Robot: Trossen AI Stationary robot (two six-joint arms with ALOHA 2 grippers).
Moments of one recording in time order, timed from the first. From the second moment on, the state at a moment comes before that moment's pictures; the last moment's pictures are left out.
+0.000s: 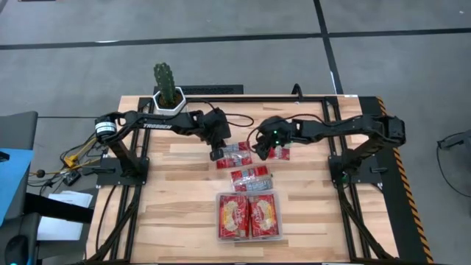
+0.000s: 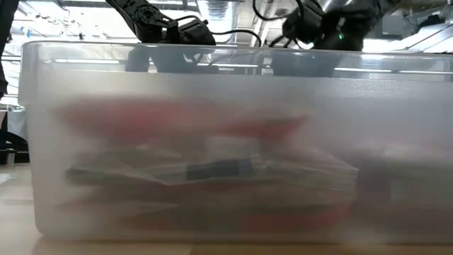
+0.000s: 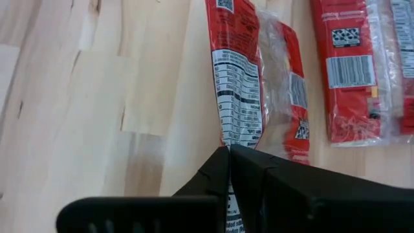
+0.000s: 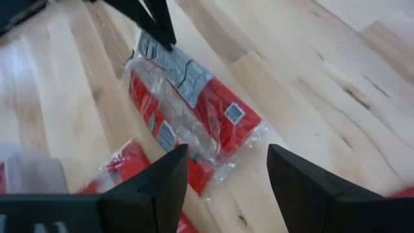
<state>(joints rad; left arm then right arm) 0.32 1.69 1.08 -0.32 0.14 0.11 -0.23 1.48 0.84 -0.11 -0.02 0.41</state>
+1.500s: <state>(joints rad) 0.33 1.70 0.96 -0.22 0.24 0.28 -0.30 1.60 0.77 0.16 -0.37 0.27</state>
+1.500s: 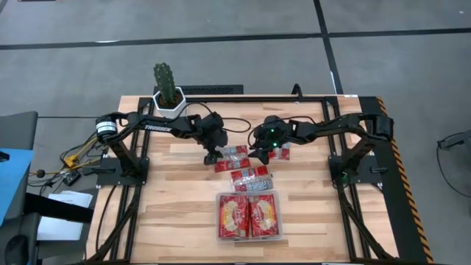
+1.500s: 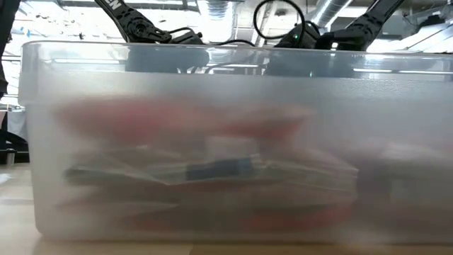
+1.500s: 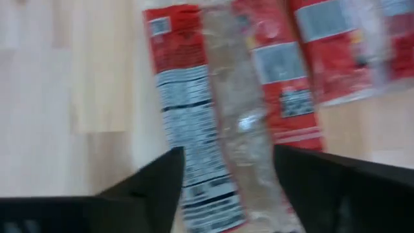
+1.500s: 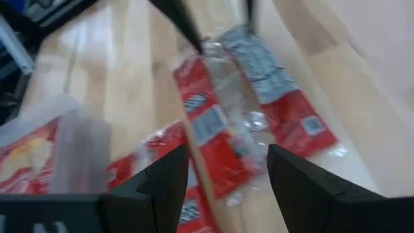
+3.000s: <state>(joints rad) 0.29 1.68 1.01 -0.26 0.14 0.02 -0.45 1.45 0.77 -0.07 -0.34 0.33</state>
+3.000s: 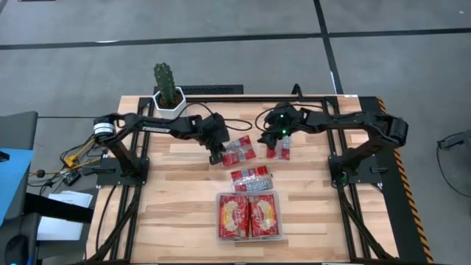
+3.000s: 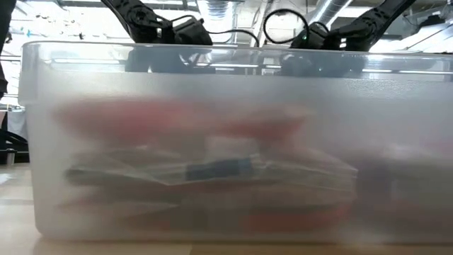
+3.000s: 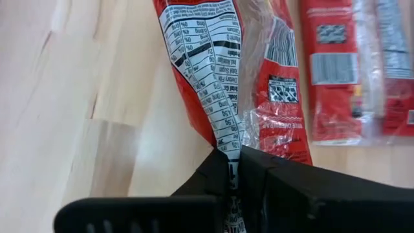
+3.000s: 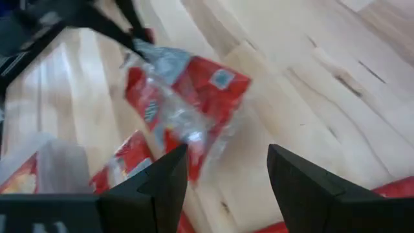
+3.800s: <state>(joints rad) 0.26 1.58 1.02 -0.23 0.08 -0.07 -0.52 1.67 0.77 0.39 -0.73 0.37</state>
